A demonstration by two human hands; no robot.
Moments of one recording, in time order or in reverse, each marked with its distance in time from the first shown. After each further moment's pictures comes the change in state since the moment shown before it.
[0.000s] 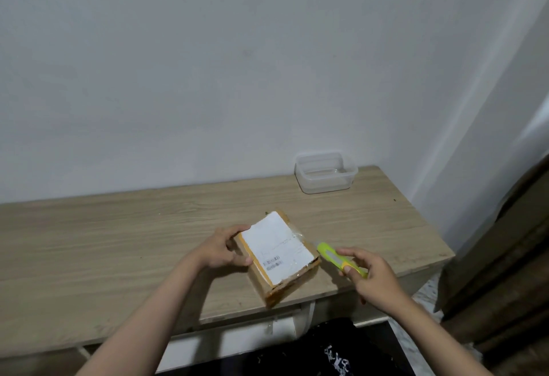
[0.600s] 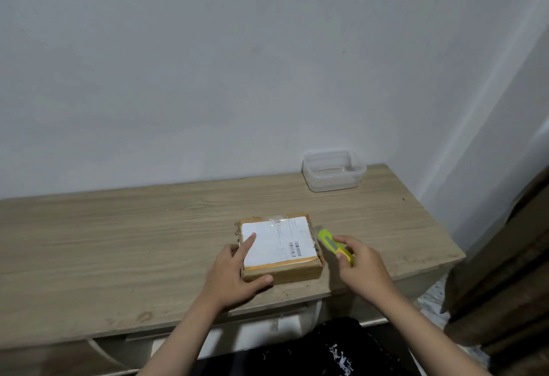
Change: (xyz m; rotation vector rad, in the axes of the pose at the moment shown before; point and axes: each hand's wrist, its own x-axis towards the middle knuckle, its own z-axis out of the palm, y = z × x) left_hand -0.036 -0.019 0.064 0.138 0.367 0.119; right_hand 0.009 -0.032 0.023 -0.212 0.054 -0.034
